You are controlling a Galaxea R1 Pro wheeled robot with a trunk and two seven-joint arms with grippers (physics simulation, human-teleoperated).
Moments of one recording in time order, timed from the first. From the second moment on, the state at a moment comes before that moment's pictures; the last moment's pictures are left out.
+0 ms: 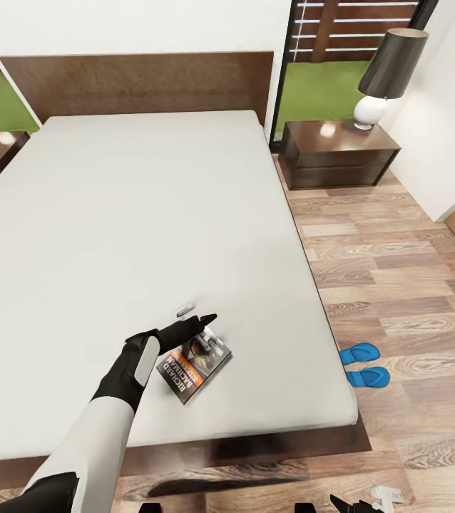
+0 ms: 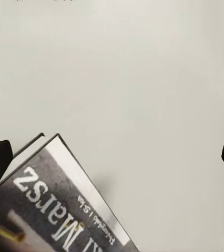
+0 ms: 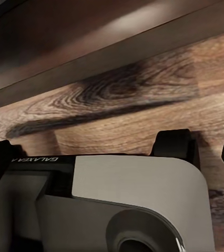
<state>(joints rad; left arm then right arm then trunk) -0.81 -0.17 0.22 -0.77 0.24 0.53 -0.43 -0.38 -0.26 -0.20 -0.14 -0.17 -0.13 0.73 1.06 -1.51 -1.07</state>
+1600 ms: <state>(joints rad) -0.80 -0.17 0.22 -0.77 0.24 0.53 -0.43 -0.38 -0.26 -0.20 -0.14 -0.17 -0.13 0.73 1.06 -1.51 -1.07</state>
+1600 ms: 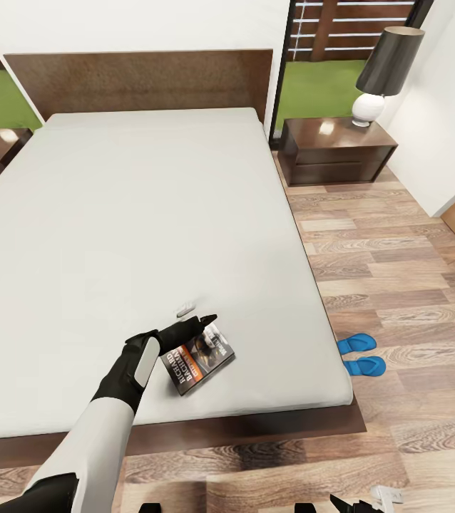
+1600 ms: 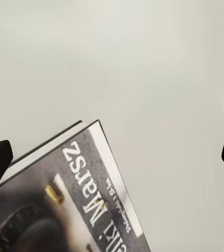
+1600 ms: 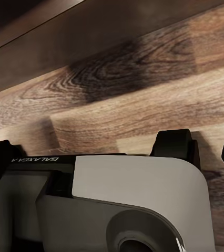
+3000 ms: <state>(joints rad) -0.80 -0.17 0.22 -0.77 0.24 0.53 -0.43 -0.38 -0.26 -0.20 -0.14 -0.17 -0.13 0.73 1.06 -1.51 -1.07</state>
